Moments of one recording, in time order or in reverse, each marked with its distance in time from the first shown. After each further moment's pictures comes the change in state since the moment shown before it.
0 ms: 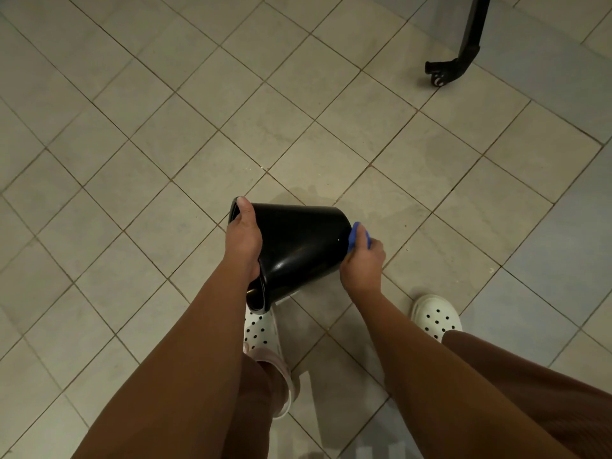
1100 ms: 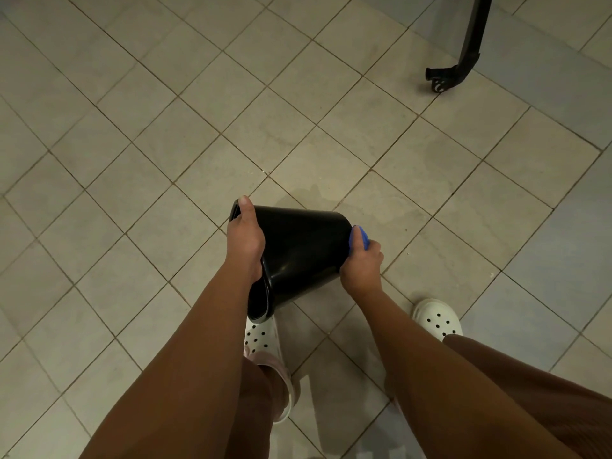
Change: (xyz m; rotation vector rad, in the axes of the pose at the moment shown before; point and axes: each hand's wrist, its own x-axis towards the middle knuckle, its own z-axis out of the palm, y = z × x) left_hand -0.007 0.007 0.002 0.014 0.042 0.051; right_hand 0.002 -0.016 -0.014 0.167 -0.231 0.219
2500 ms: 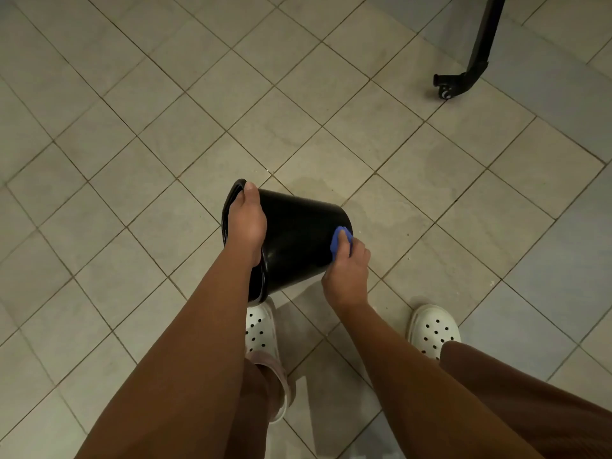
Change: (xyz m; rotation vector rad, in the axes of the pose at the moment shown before) left_hand 0.005 0.018 -0.002 0.060 0.000 0.140; right_hand -0.019 -0.010 0.024 -0.194 0.181 -0.269
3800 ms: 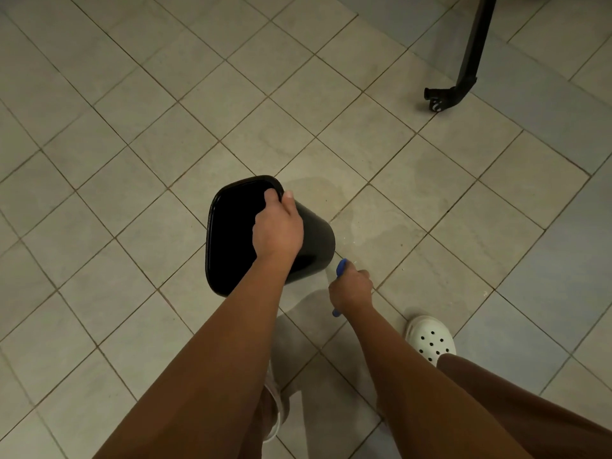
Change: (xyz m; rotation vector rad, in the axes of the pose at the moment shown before) left_hand -0.006 0.002 0.049 0.564 0.093 0.399; right_hand 0.026 0.010 -0.011 0.038 -0.457 0.506
